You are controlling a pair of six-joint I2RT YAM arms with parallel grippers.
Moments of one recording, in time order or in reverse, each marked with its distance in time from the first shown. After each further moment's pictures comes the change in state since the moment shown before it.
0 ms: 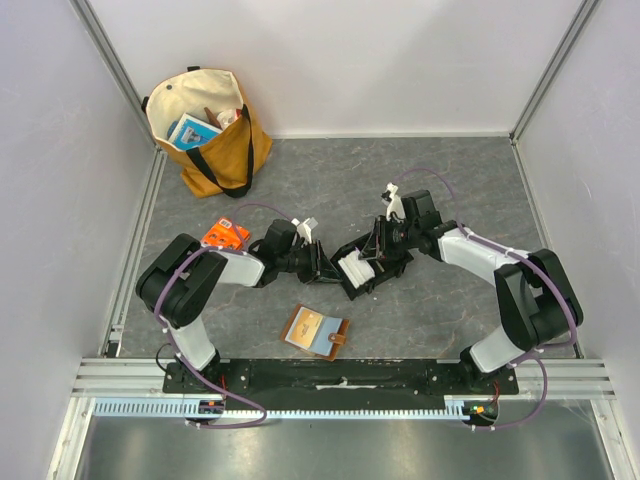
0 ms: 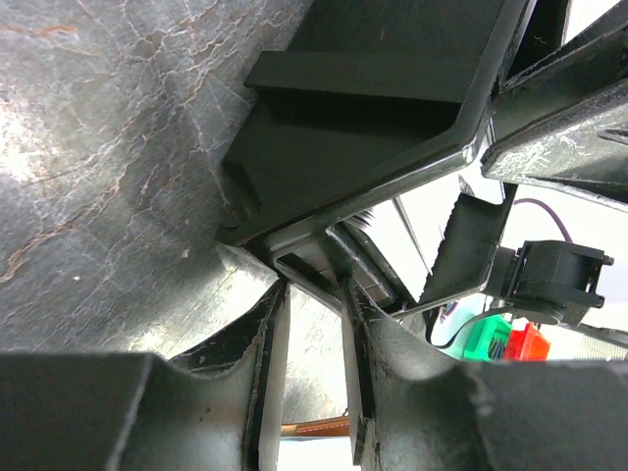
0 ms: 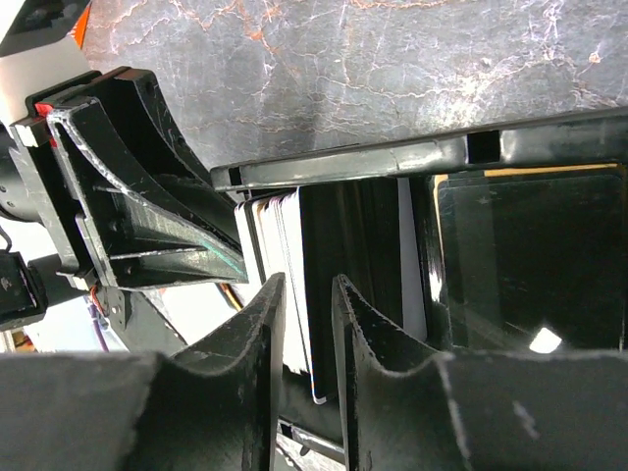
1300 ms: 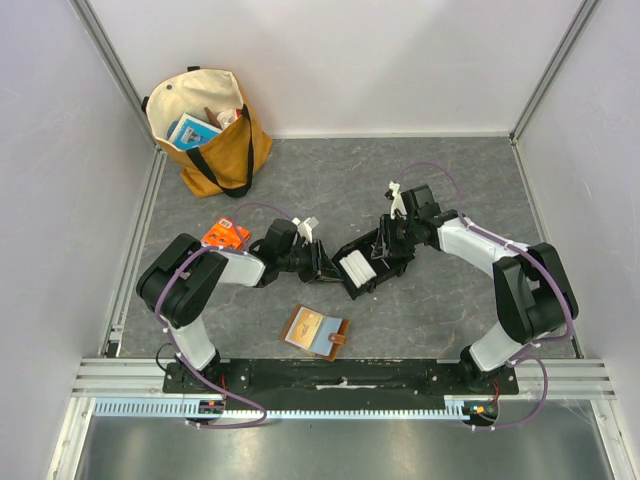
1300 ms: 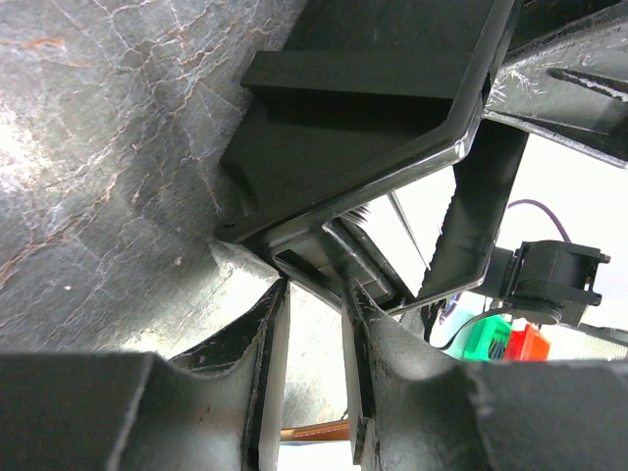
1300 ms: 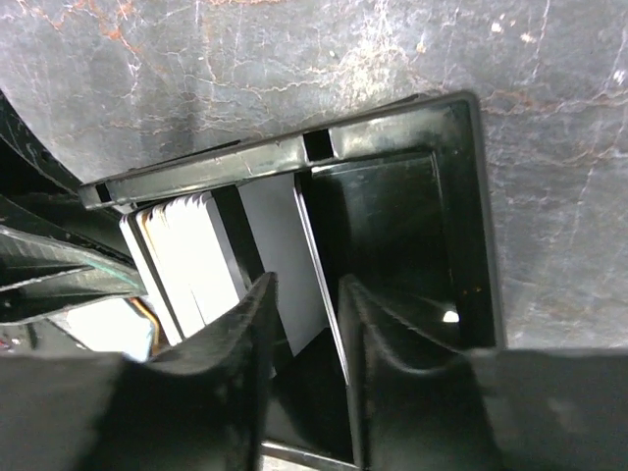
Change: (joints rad) left arm -0.002 0.003 0.003 0.011 0.000 0.000; right arm -0.031 0.043 0.097 -0.206 0.192 -0.136
